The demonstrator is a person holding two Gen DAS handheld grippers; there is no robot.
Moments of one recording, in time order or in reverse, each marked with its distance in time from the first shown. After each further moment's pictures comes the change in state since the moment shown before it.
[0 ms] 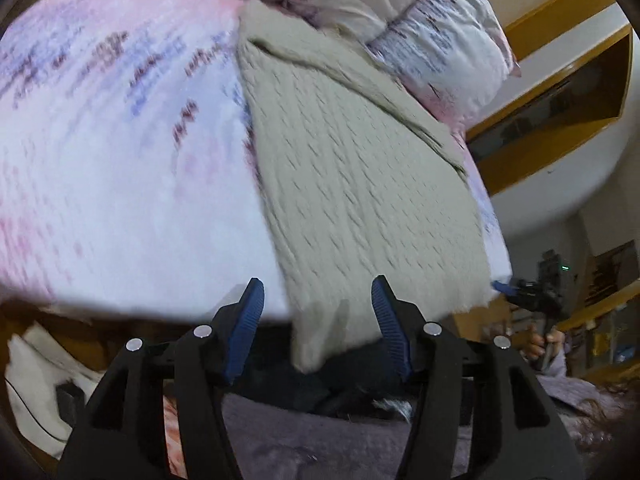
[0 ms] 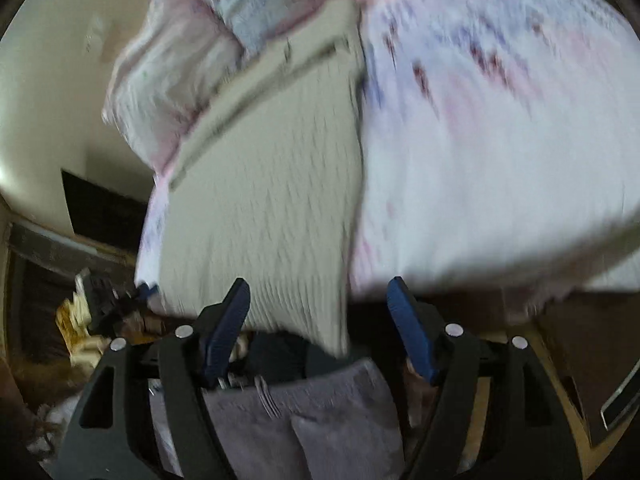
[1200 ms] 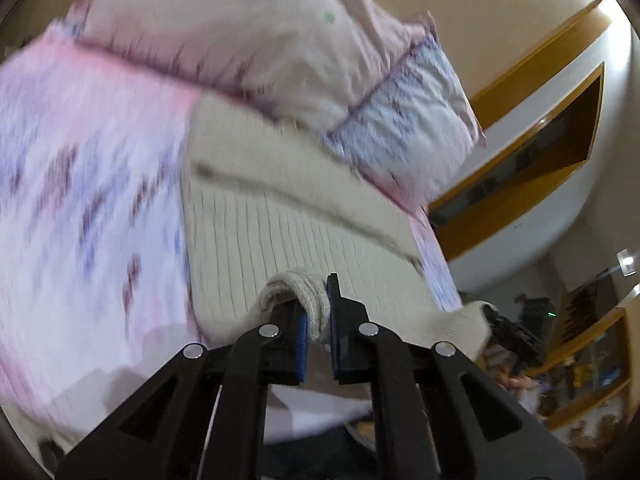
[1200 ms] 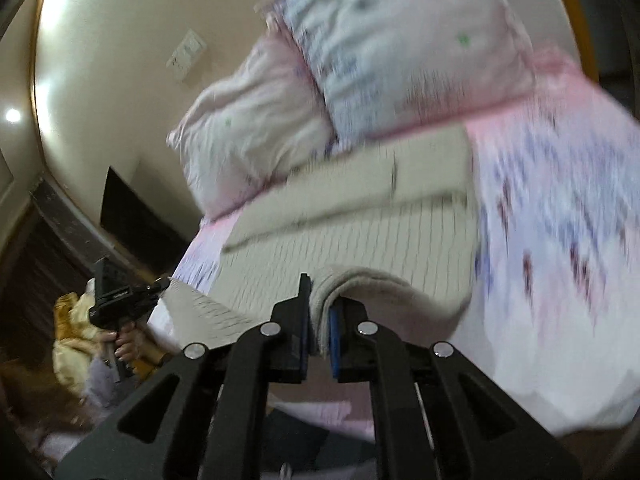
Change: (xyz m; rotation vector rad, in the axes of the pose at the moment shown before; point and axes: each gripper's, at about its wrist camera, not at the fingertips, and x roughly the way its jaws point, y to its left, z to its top) left arm -0.021 -0.025 0.080 0.005 -0.266 -0.092; right arm -0.026 0.095 0.073 -0.287 -0.364 0.093
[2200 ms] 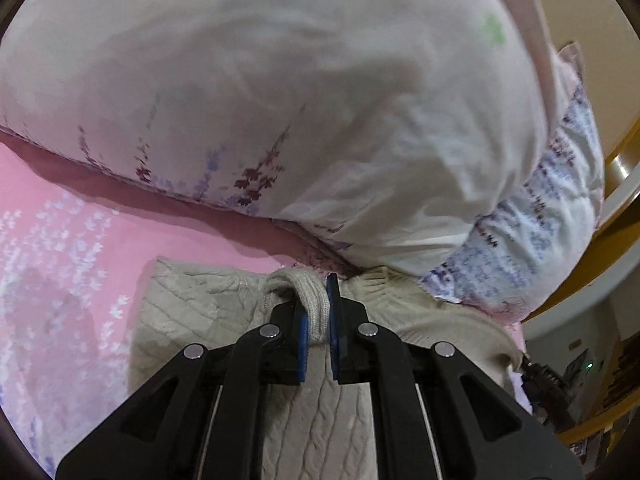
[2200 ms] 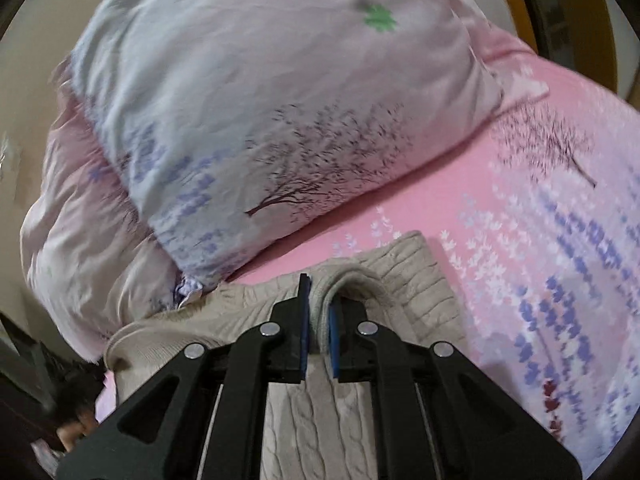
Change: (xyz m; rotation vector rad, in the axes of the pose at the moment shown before) left arm 0.207 0.049 0.169 -0.071 -0.056 0.248; right arm 0.196 -0.129 0.135 0.320 -0.116 -0.356
